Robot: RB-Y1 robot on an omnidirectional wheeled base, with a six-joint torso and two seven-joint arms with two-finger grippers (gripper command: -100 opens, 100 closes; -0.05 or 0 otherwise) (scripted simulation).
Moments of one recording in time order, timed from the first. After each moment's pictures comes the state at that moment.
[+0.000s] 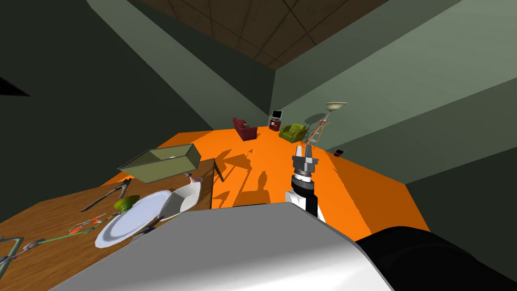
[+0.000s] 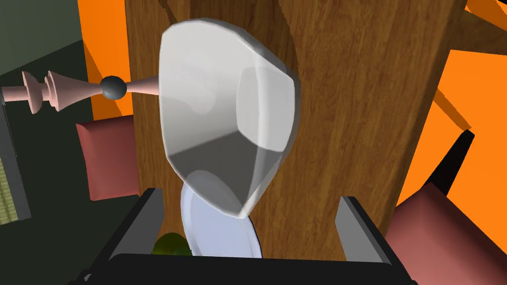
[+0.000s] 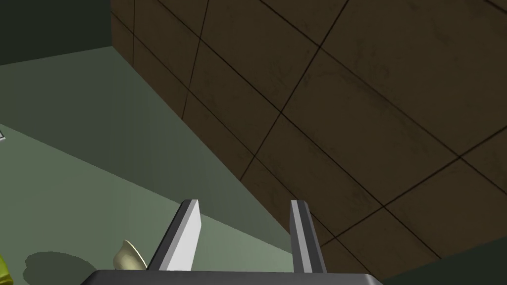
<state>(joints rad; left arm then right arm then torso) 1.12 0.52 0.15 -2.01 0.58 0.15 0.21 0.53 0.00 0.02 -2.31 -0.07 -0.64 -0.04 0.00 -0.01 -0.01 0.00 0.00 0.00</state>
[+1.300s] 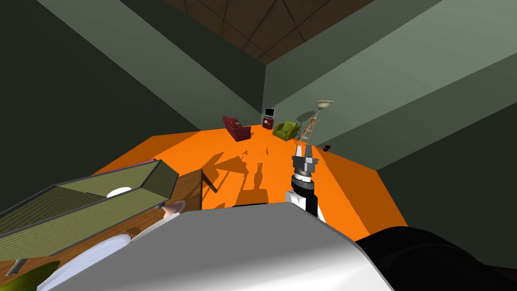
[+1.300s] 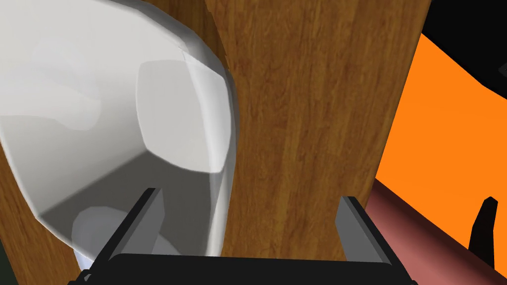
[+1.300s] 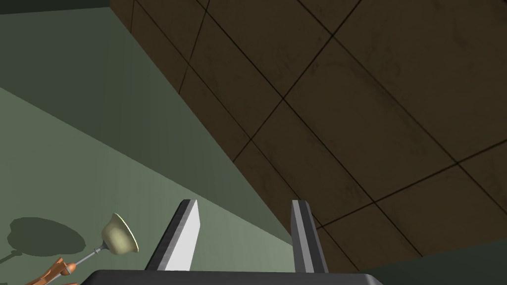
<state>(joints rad) 1.25 0.55 0.07 -1.88 0.67 0.29 0.23 0.53 0.00 0.02 -2.31 -0.07 -0.64 -0.04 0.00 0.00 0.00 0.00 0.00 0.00</state>
